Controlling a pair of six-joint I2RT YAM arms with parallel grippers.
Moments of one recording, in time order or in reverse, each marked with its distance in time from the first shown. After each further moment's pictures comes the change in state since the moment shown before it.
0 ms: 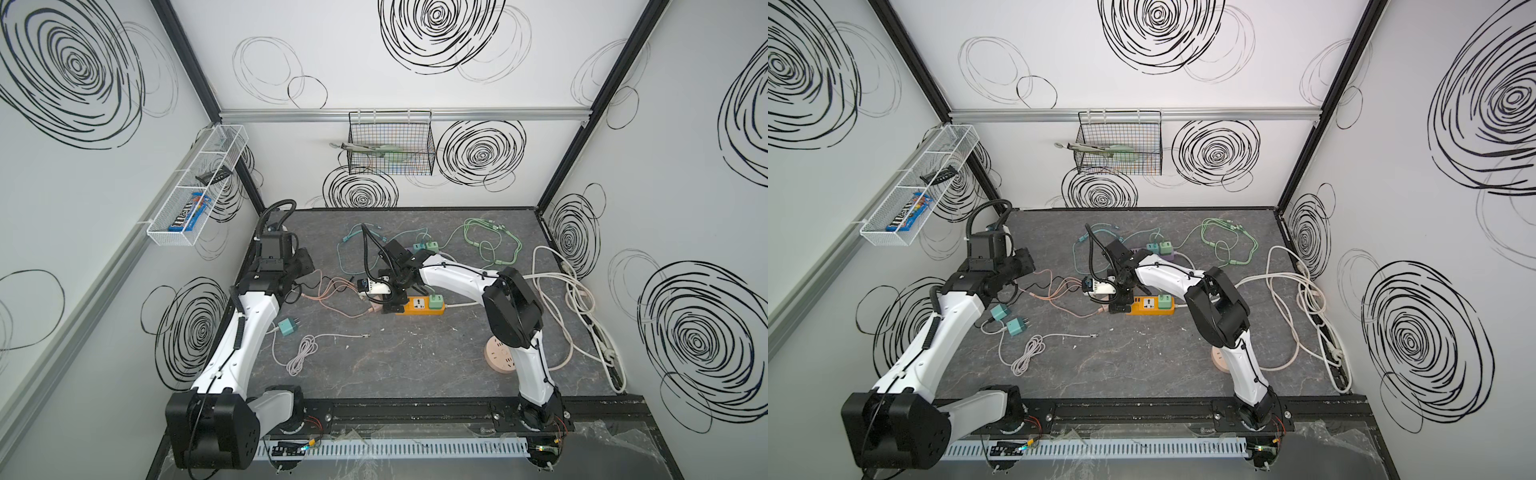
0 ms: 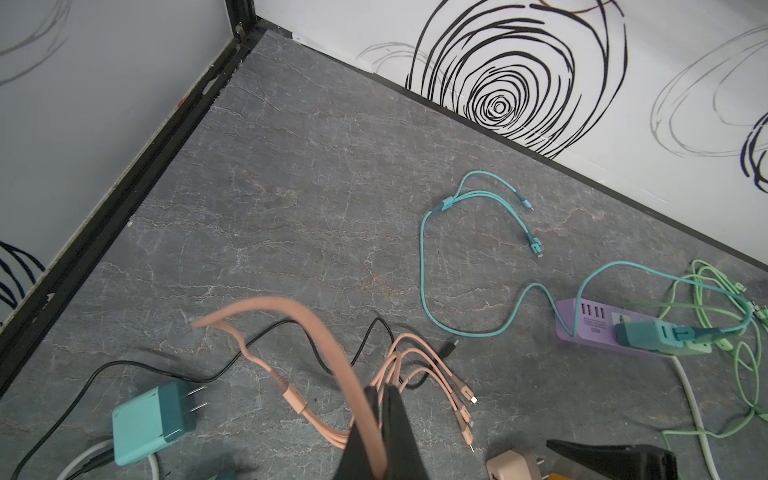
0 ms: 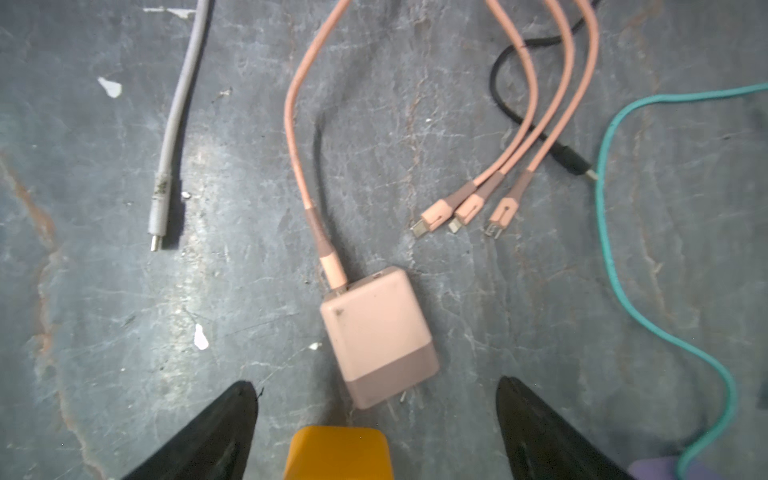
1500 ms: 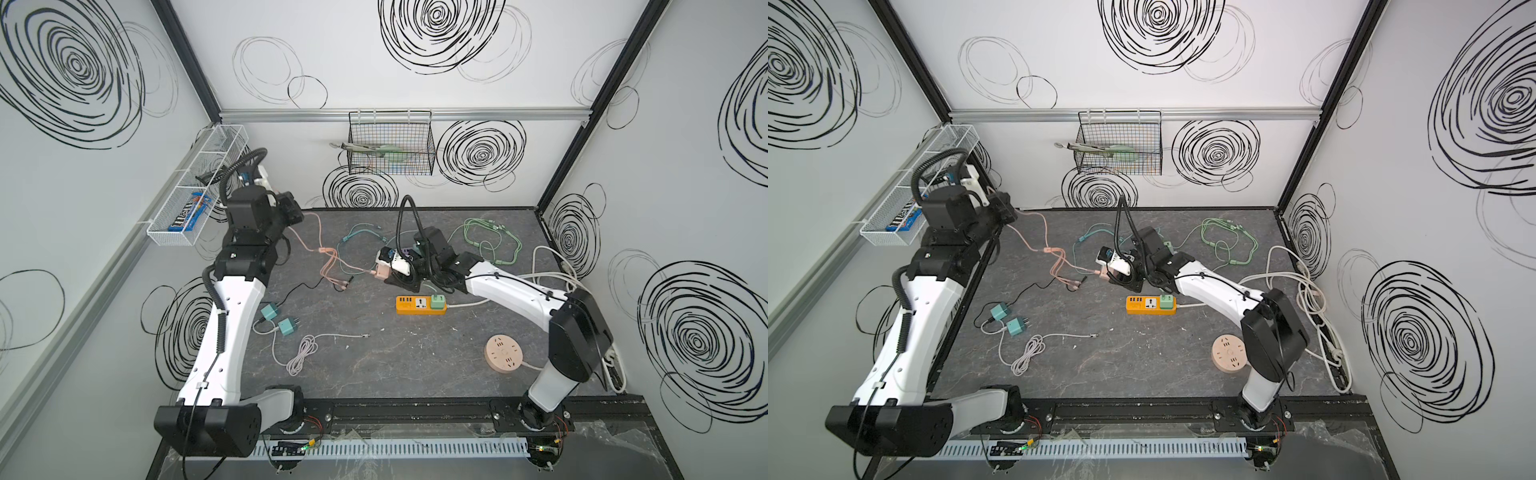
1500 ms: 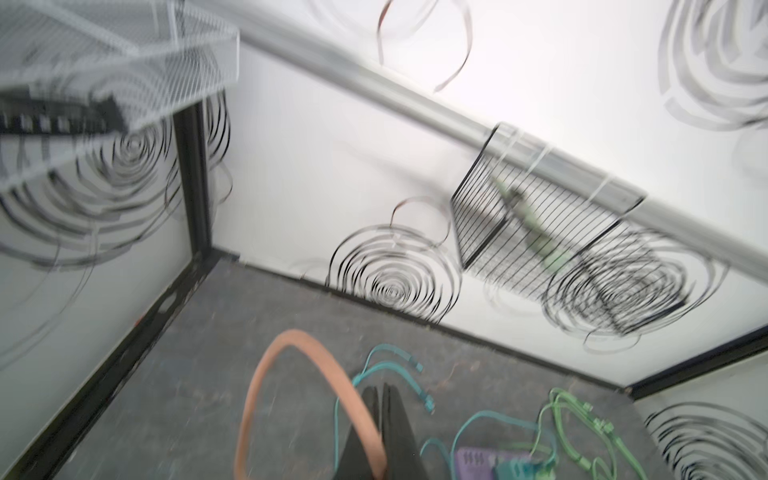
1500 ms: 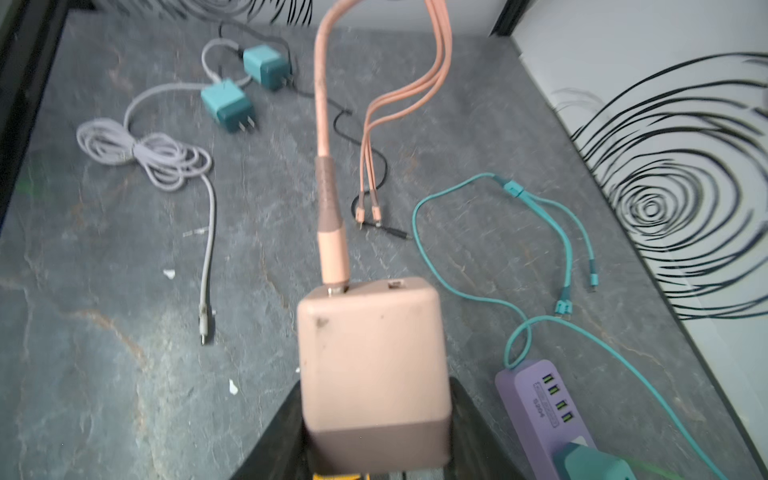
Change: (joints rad) left arm 0.000 0.103 0.518 0.161 0.040 0.003; right arm -0.059 -0.470 -0.416 0.482 -0.100 0.413
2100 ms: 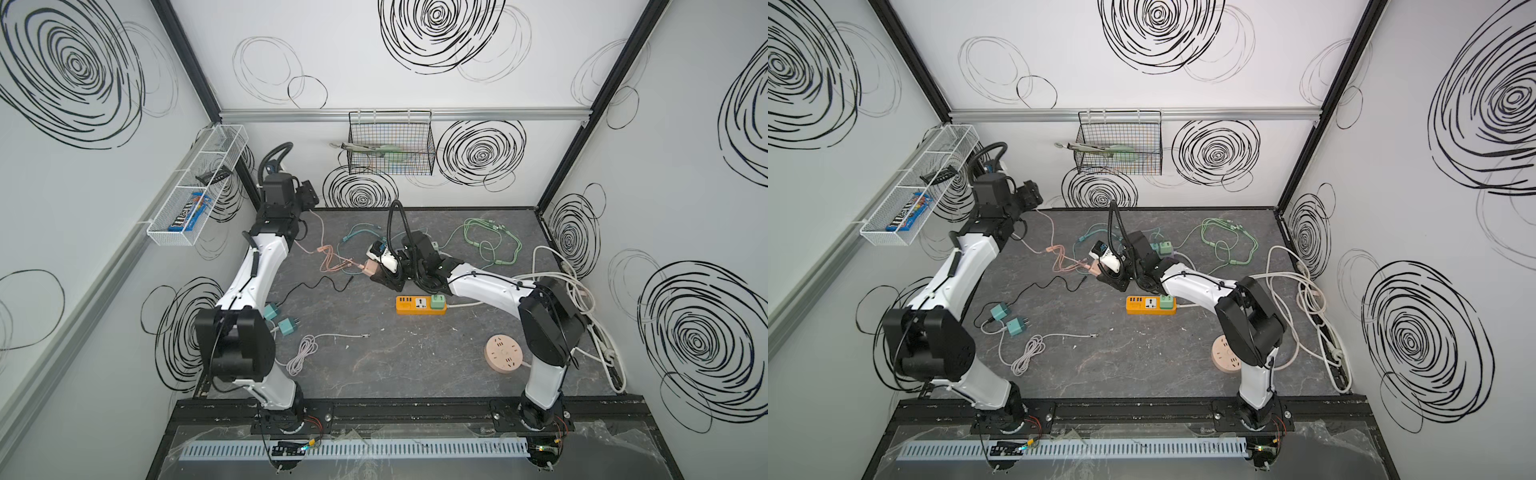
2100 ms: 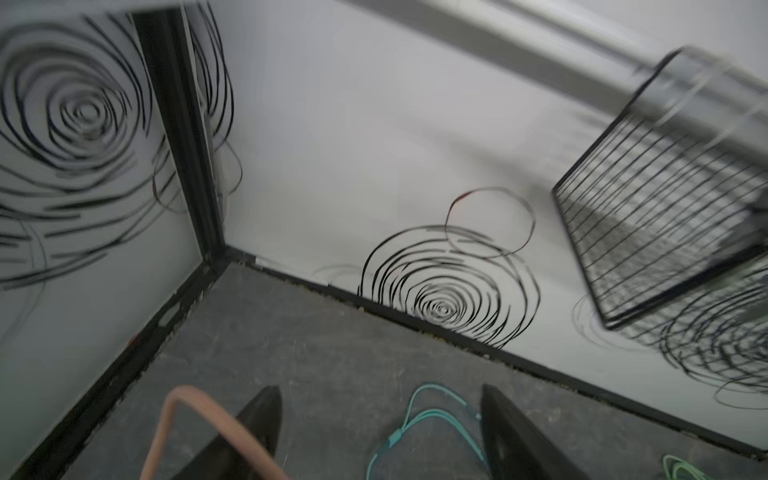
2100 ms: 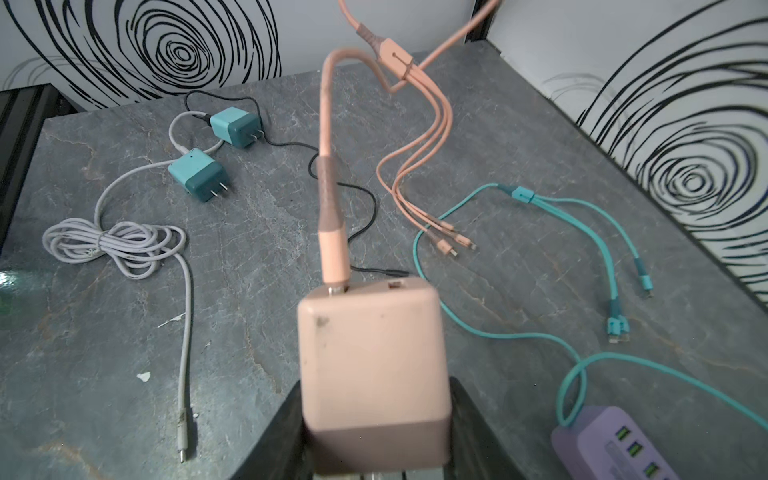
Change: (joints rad) left arm 0.000 0.391 -0.032 0.077 -0.118 0.035; right arm 0.026 0.190 0.048 0.130 0.003 0.202
